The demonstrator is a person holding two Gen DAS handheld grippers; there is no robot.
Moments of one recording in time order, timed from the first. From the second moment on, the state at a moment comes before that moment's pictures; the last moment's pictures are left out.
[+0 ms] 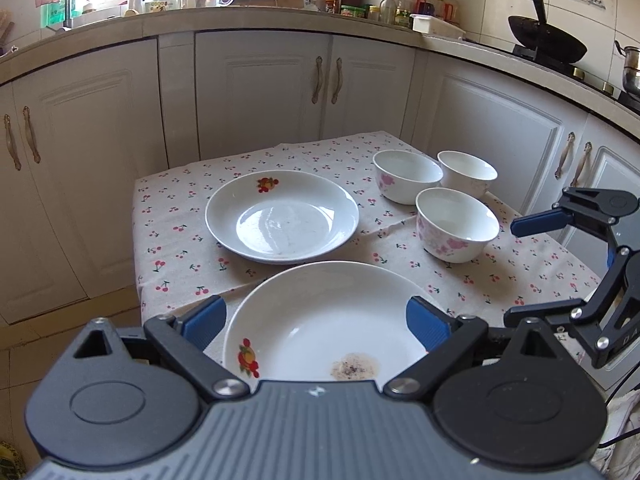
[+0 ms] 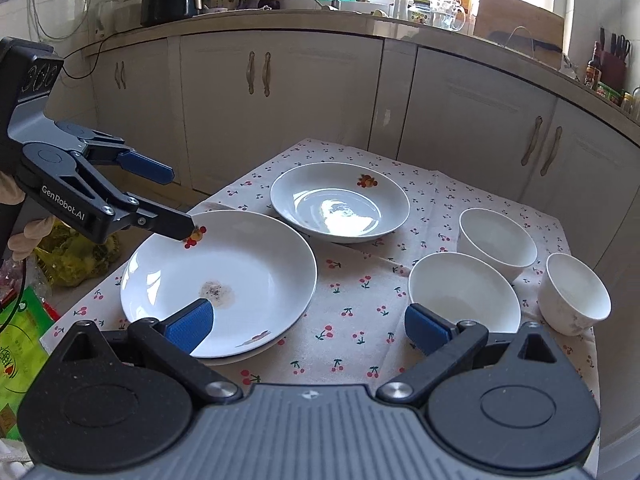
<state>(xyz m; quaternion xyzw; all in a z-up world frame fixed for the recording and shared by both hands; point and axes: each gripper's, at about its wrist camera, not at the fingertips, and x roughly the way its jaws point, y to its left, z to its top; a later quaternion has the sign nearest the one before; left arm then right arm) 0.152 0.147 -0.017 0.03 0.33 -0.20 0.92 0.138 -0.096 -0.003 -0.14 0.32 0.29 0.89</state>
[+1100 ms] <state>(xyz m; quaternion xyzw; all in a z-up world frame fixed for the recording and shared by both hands) 0.371 0.147 -0.046 0.02 0.45 -0.16 0.88 0.329 -0.066 -0.031 -0.23 0.39 0.40 0.79</state>
